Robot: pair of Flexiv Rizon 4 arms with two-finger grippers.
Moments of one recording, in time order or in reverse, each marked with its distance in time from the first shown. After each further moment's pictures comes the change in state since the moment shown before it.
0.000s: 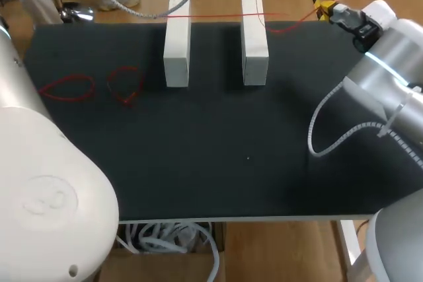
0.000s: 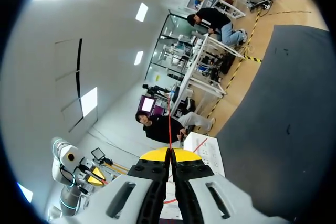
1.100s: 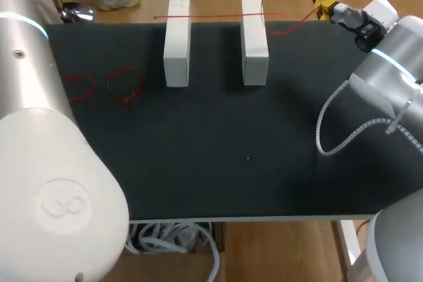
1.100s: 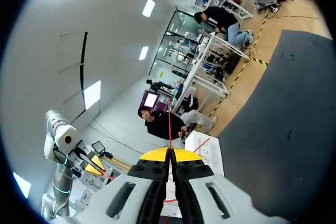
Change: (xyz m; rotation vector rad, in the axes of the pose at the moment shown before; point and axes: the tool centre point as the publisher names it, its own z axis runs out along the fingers) left arm -0.007 -0.018 0.013 -0.198 0.053 0.003; right arm 0.005 0.000 -0.001 0.031 0.028 -0.055
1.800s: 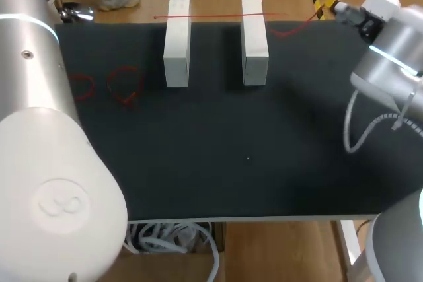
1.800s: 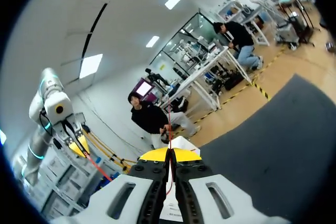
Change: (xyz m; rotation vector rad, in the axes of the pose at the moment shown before) left arm -0.001 0.006 0.007 -0.032 0.026 -0.029; right arm 0.000 0.012 -0.001 0.037 -0.093 -0.351
